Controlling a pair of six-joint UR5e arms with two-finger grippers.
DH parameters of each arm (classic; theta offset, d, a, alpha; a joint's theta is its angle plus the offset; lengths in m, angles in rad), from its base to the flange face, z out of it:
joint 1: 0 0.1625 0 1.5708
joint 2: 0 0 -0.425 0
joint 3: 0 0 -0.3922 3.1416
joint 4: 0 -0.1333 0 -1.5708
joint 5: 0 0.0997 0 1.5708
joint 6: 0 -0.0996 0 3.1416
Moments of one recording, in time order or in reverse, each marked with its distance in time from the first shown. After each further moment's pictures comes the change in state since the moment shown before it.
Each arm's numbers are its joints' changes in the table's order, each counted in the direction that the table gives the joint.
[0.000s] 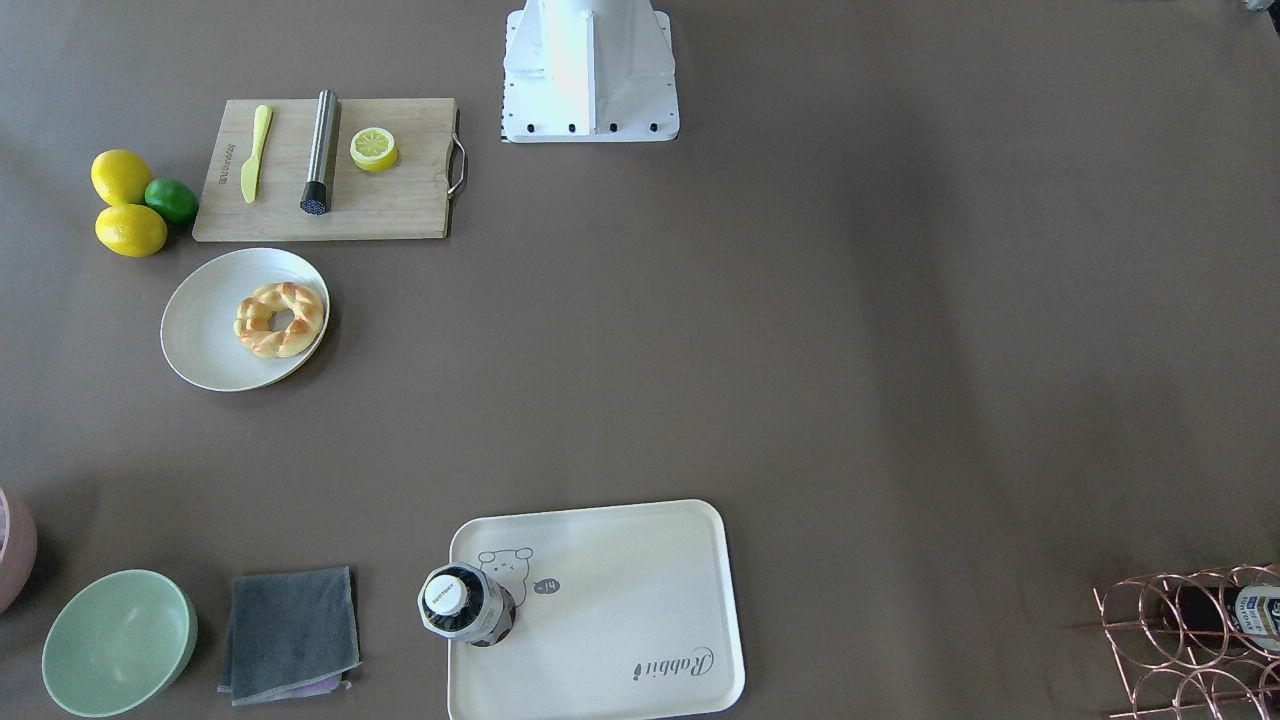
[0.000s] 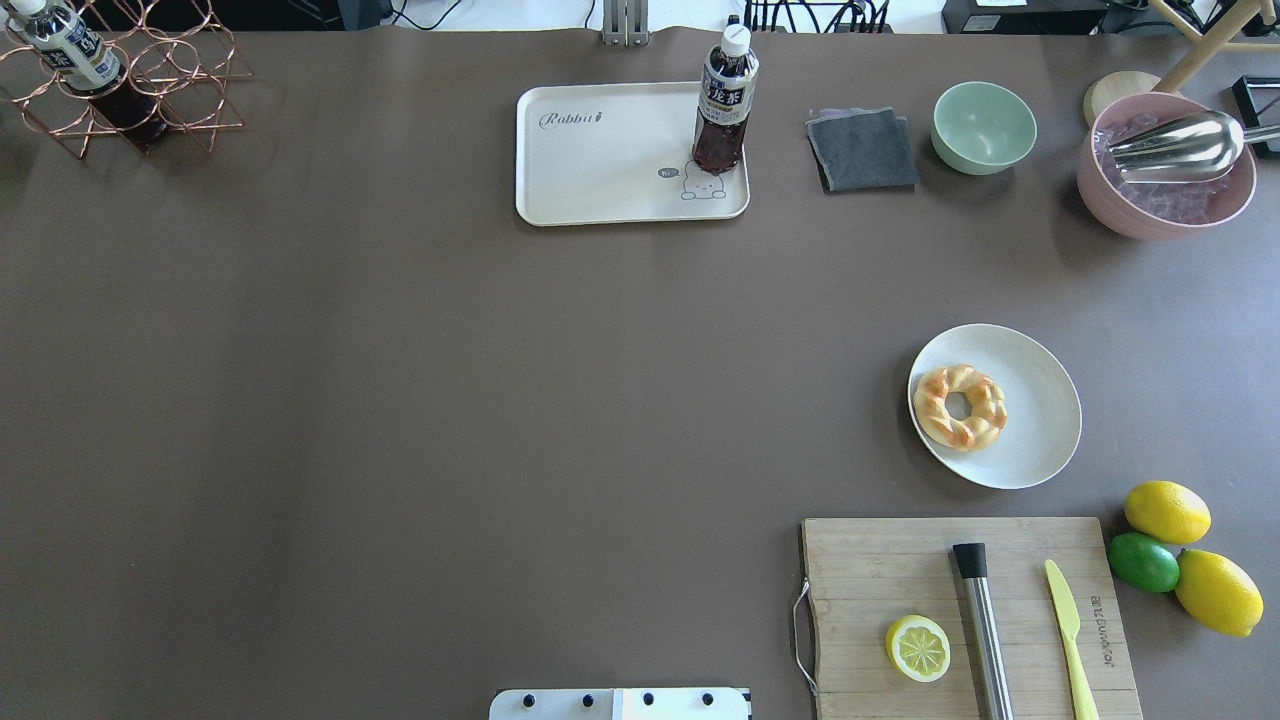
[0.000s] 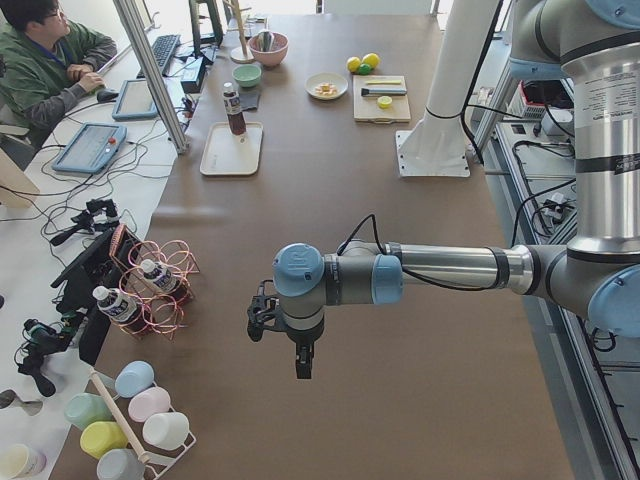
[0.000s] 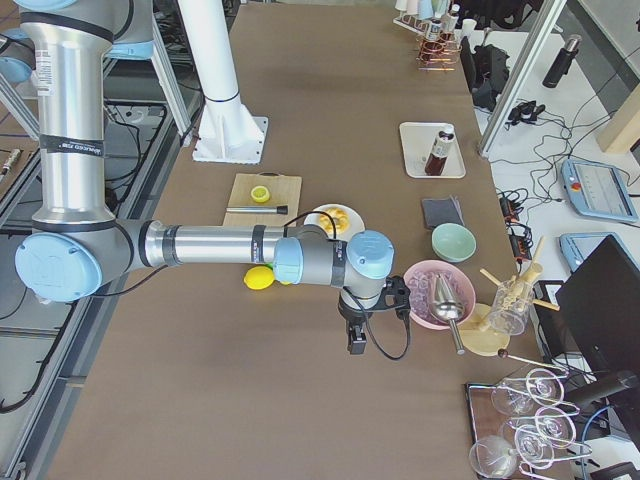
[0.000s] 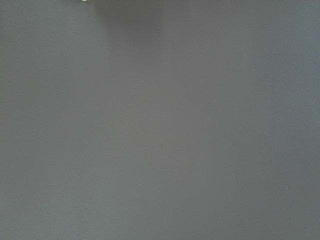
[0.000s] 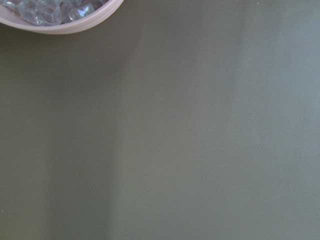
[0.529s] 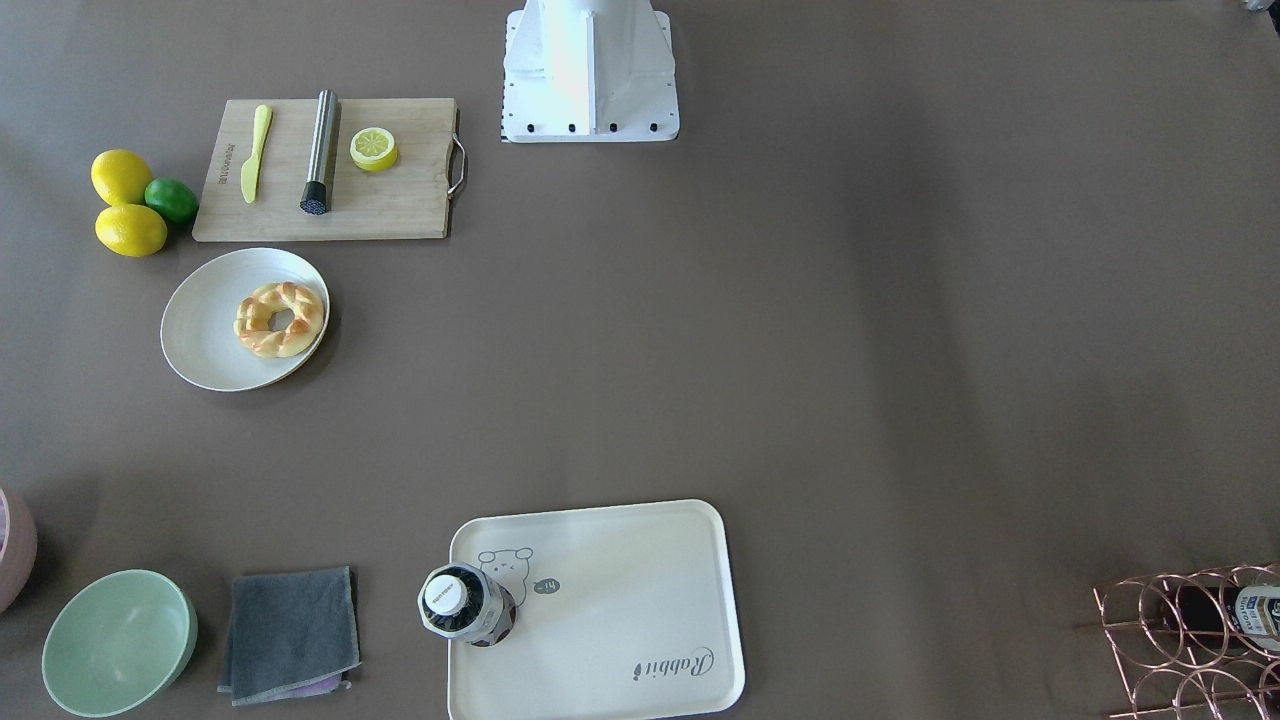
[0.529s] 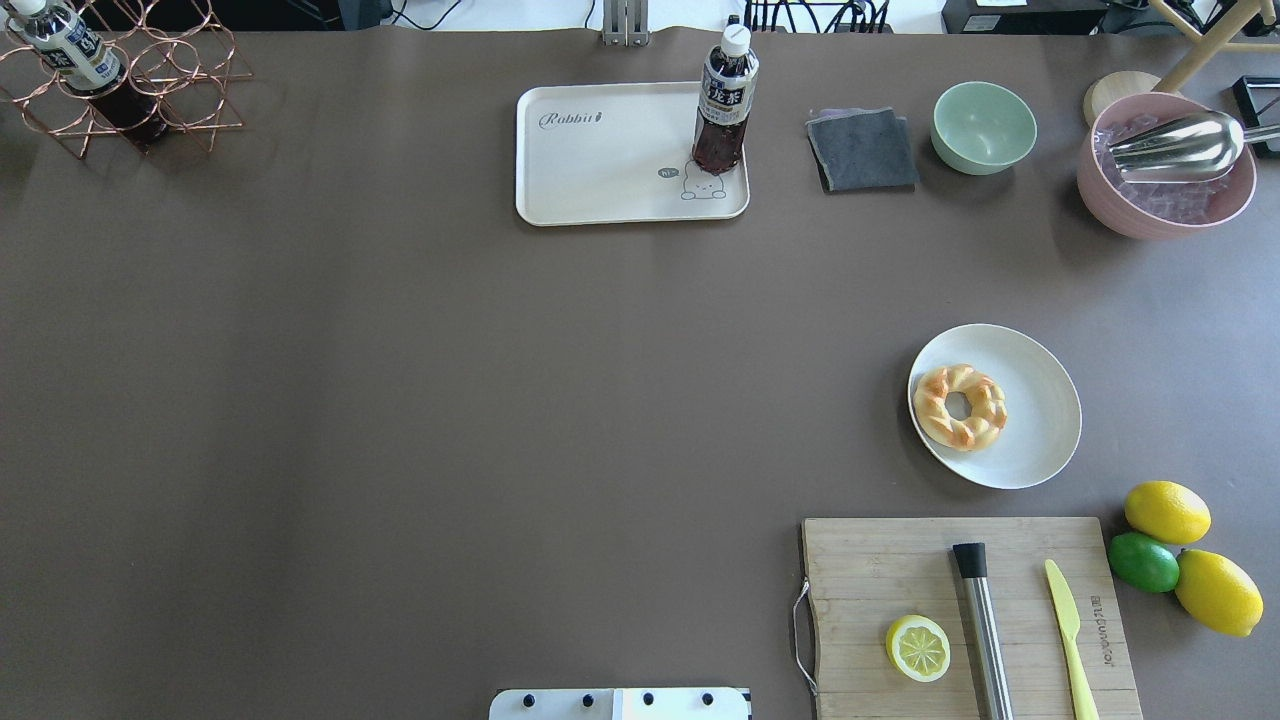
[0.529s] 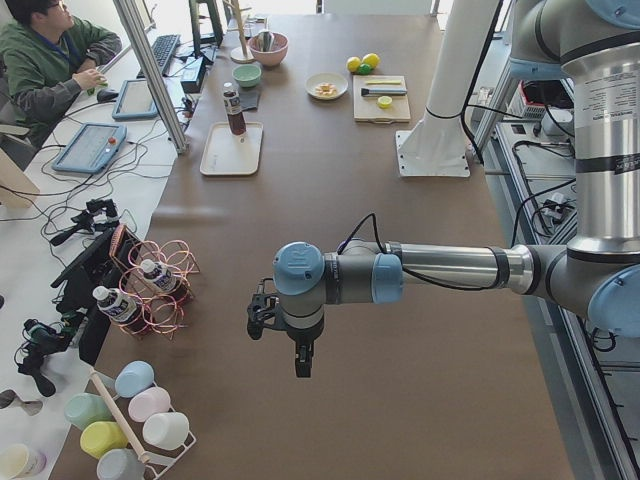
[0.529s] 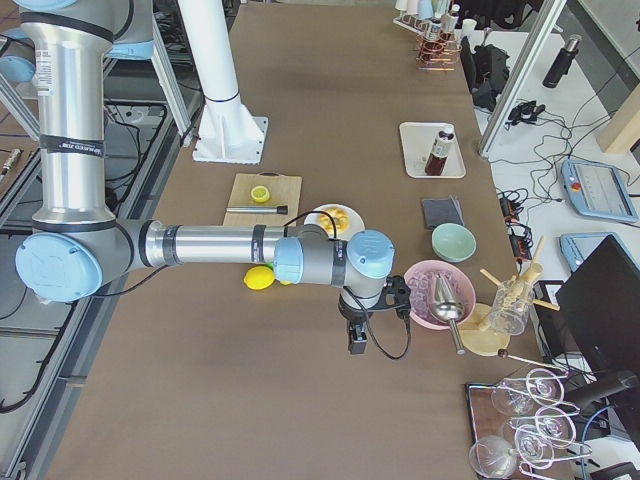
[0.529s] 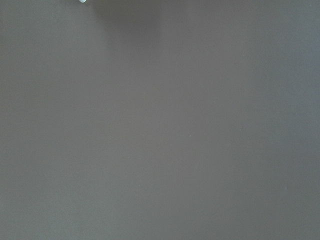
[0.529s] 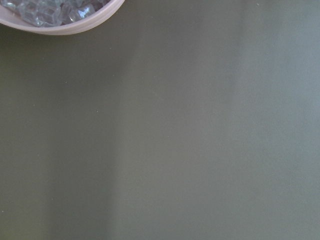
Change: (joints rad) left arm 0.000 0.000 -0.004 0.001 -0.003 -0.002; right arm 0.000 0.001 0.001 0.000 -0.001 0.000
